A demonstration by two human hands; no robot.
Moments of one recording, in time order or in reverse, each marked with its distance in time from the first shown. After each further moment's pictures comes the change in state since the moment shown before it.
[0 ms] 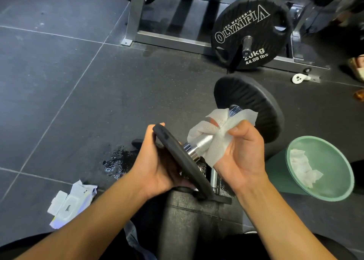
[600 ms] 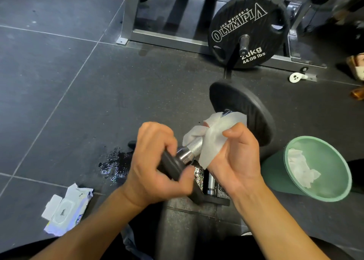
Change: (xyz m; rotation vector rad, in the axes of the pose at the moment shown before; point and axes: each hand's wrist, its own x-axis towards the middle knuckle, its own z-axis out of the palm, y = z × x) left_hand -0.005 -0.005 -0.003 1.294 0.132 1.679; right_hand 0.006 0.000 -0.009 -0.138 -0.002 -0.024
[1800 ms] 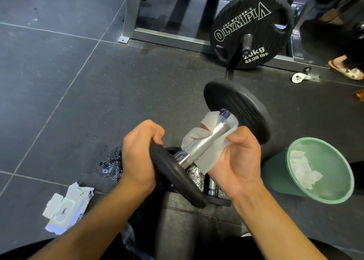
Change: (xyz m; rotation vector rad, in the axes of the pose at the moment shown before) left_hand 0.016 -0.007 -0.002 -0.650 0.227 -0.876; right_hand 0.004 0.006 0.006 0.130 0.006 0.048
